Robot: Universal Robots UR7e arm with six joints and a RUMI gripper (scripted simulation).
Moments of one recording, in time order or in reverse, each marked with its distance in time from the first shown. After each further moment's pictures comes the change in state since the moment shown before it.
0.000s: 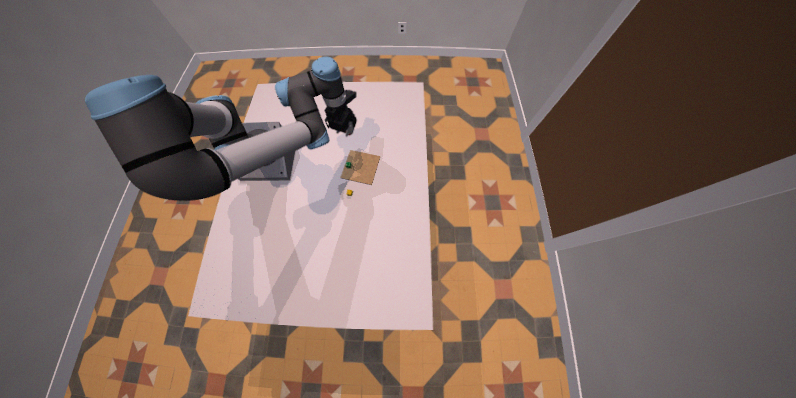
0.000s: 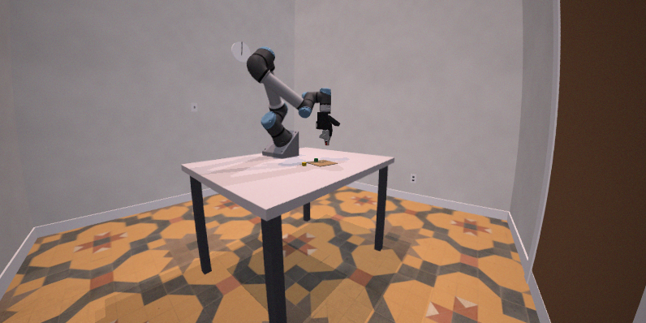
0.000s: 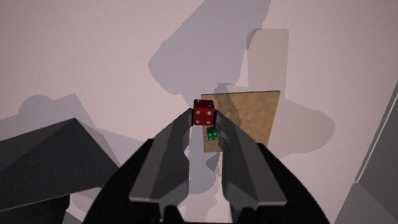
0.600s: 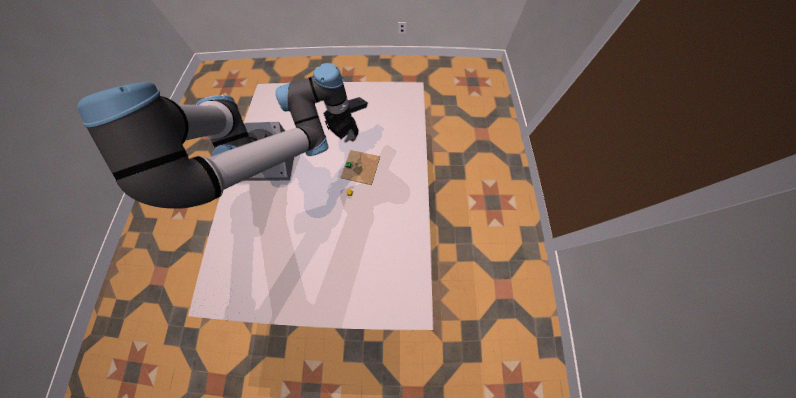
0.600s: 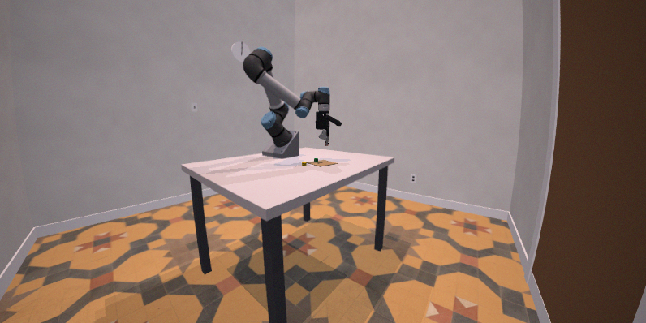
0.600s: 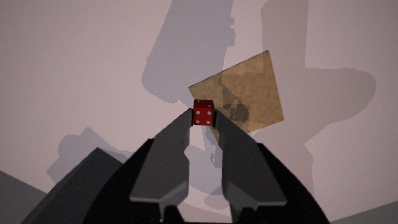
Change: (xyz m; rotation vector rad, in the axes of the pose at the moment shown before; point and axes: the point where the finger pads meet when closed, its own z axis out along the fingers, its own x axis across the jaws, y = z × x) arm 0.026 0.023 -0.002 0.009 -0.001 0.393
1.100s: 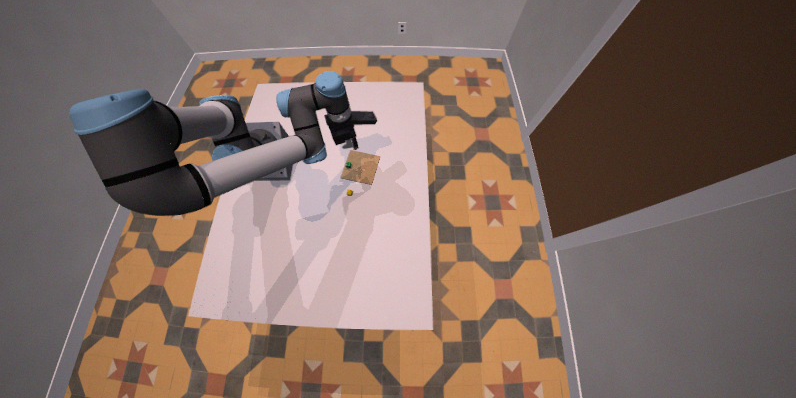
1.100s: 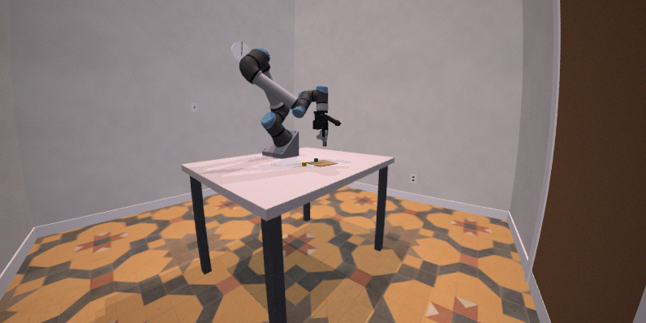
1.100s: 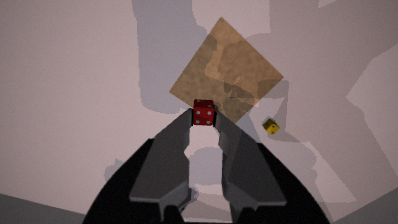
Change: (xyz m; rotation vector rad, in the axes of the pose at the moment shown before) arm 0.039 0.019 -0.002 0.001 0.001 0.476
